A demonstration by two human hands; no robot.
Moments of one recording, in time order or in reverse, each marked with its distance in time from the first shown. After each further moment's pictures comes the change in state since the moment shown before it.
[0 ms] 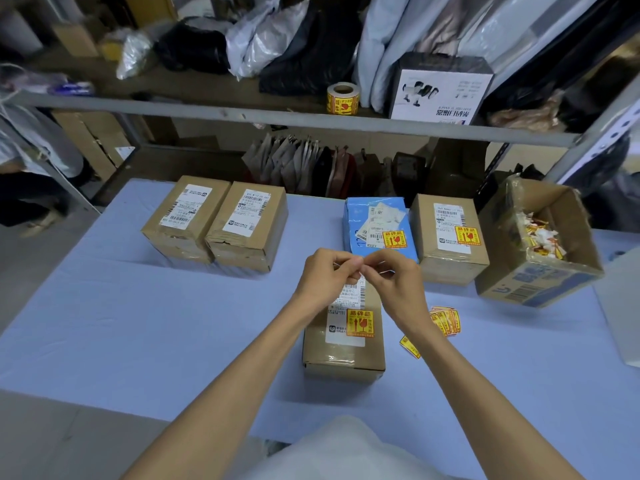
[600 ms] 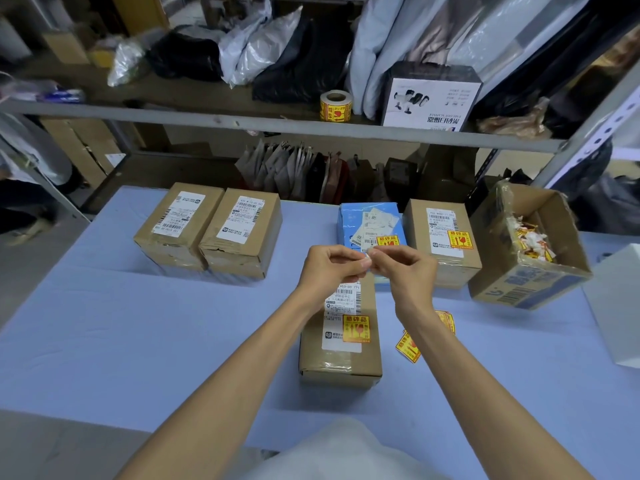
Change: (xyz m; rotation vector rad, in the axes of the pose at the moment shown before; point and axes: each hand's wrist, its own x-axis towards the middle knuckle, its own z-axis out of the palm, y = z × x) left_hand 0.008 0.017 0.001 -0.301 -0.043 -0.098; right_hand 0.011 -0.018 -0.008 0.481 0.266 0.302
